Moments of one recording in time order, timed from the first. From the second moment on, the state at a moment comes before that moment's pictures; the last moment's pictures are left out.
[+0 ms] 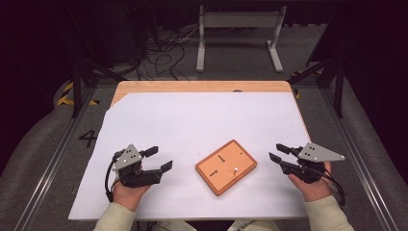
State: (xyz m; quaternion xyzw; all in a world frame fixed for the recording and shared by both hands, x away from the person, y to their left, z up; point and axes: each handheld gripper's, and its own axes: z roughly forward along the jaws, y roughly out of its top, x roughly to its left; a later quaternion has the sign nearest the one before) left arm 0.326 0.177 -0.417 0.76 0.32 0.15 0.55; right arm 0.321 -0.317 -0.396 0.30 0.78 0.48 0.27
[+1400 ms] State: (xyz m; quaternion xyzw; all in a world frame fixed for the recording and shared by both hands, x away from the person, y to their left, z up) left arm 0.328 0.173 -0.421 0.77 0.31 0.13 0.54; right arm 0.301 -0.223 -0.437 0.17 0.91 0.36 0.11
